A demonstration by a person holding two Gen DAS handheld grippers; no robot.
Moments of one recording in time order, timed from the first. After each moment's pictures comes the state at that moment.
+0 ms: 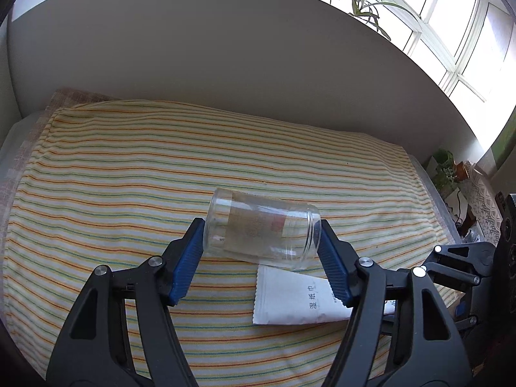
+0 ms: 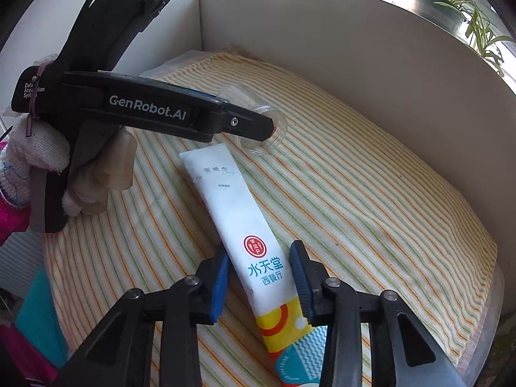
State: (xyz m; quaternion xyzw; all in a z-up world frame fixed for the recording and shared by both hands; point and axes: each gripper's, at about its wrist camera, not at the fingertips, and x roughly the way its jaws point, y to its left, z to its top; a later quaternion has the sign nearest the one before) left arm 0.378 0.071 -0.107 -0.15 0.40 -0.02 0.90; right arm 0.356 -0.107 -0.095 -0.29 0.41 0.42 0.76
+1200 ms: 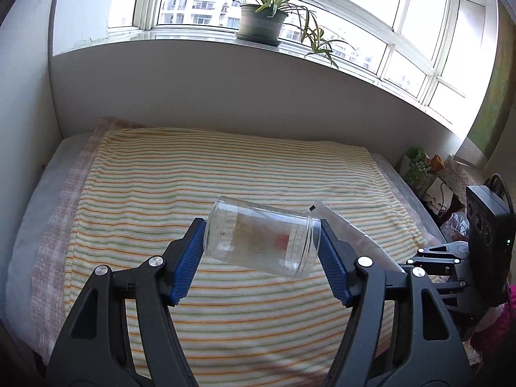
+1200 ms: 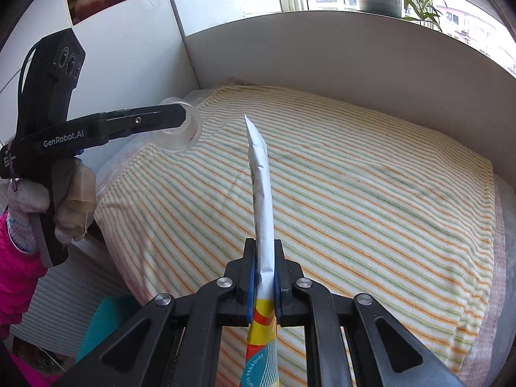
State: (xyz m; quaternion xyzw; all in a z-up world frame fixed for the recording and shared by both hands) left arm 0.239 0.066 -0.039 -0.11 0.34 -0.03 0.93; right arm 0.274 -0.176 -0.056 -0.14 0.43 0.41 0.79
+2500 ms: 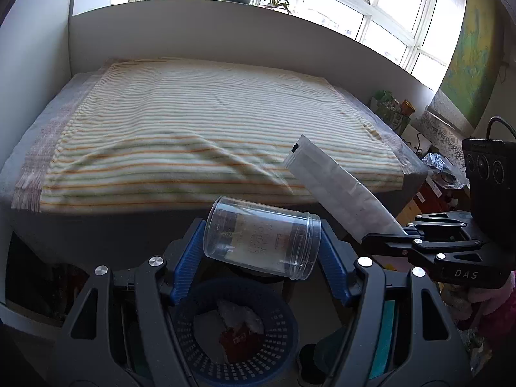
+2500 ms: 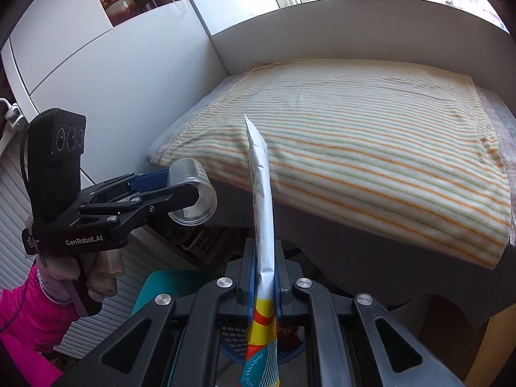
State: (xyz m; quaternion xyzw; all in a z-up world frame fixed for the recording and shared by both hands) left arm 0.060 -0.021 -0.107 -0.11 0.38 -0.05 0.92; right arm 0.135 -0.220 -0.091 -0.05 0.45 0.42 0.78
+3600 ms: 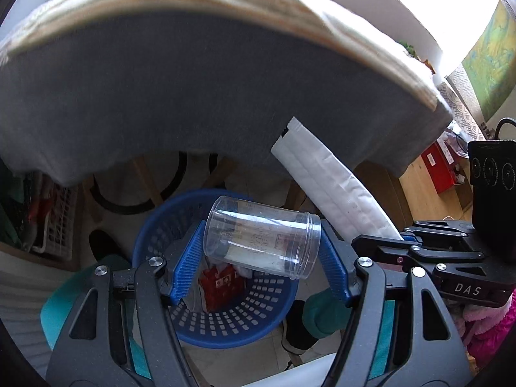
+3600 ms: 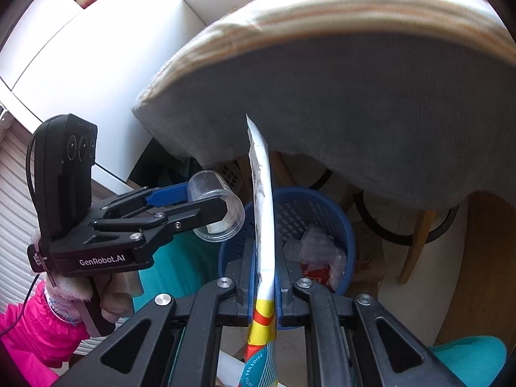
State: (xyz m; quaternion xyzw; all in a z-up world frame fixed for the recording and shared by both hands) left arm 0.031 -0.028 -0.224 -0.16 0.49 -0.04 0.86; right arm 0.104 -0.201 -0.201 0.00 0.54 0.40 0.74
